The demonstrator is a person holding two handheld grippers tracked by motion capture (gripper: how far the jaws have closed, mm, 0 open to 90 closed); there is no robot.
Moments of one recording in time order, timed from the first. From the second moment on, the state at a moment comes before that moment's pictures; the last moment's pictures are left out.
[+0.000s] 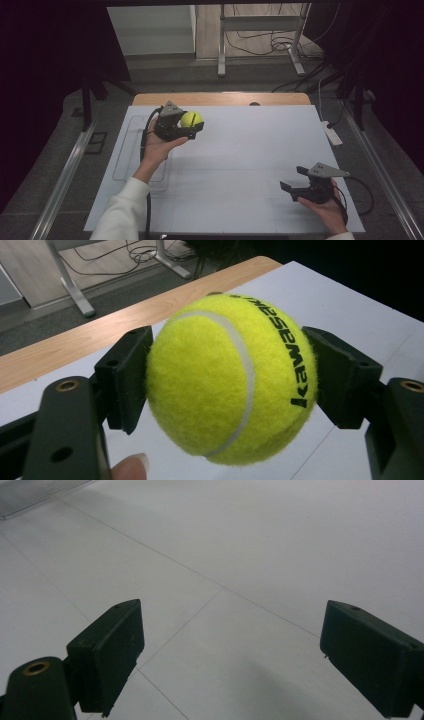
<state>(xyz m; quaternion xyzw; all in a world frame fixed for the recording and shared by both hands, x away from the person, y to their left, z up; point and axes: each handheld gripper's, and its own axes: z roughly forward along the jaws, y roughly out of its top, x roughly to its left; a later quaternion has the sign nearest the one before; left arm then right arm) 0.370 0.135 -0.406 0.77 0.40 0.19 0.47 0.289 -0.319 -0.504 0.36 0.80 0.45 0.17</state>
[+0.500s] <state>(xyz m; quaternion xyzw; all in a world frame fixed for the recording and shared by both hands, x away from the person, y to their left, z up) 0.379 0.150 -0.408 0.76 0.42 0.20 0.46 0.289 -0.319 -0.504 0.36 0.80 0.45 0.17</state>
